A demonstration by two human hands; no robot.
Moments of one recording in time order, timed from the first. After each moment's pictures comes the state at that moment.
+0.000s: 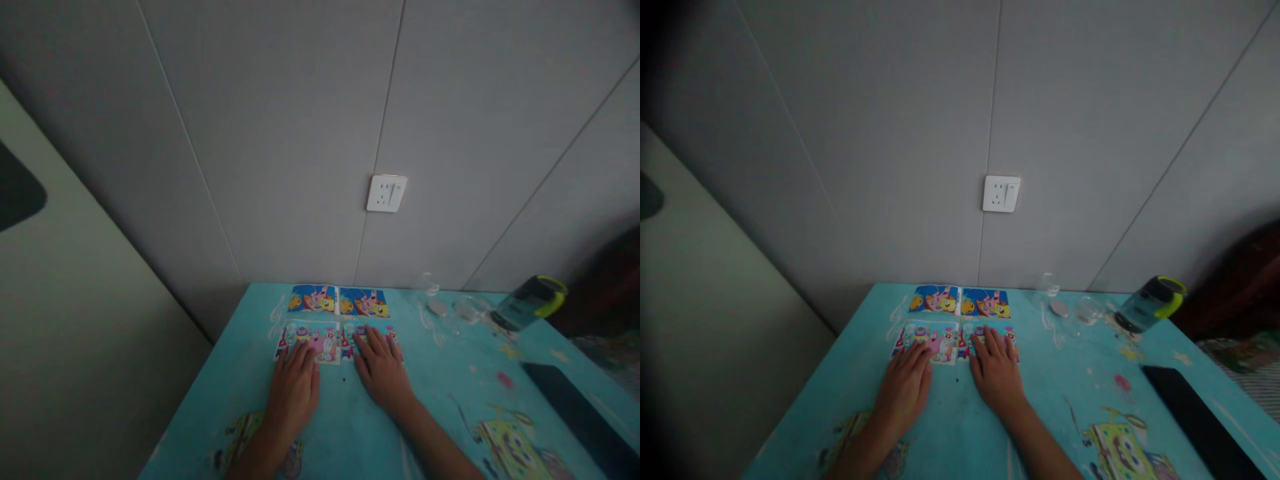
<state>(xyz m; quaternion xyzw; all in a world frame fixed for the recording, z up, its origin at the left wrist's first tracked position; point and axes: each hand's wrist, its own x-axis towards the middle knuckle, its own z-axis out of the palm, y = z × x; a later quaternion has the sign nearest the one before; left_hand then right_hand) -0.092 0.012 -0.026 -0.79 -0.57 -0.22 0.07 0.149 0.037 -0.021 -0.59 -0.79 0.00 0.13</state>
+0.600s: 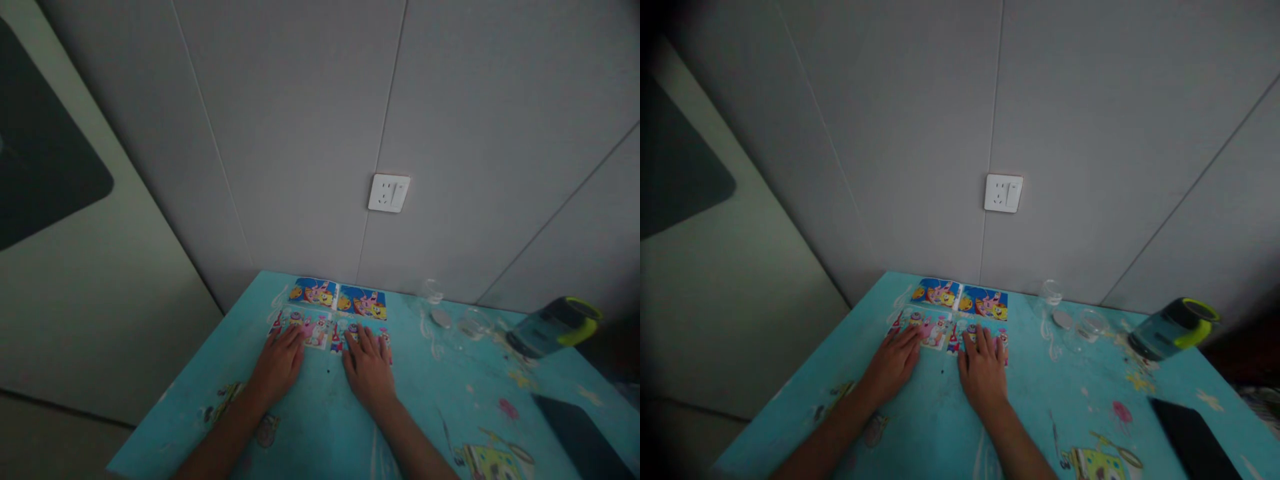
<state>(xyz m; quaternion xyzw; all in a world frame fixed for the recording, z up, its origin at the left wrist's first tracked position) -0.102 0.021 -0.032 -0.79 -0.58 -0.18 0.07 0.151 0.040 -0.022 -0.58 -0.79 0.02 0.18</state>
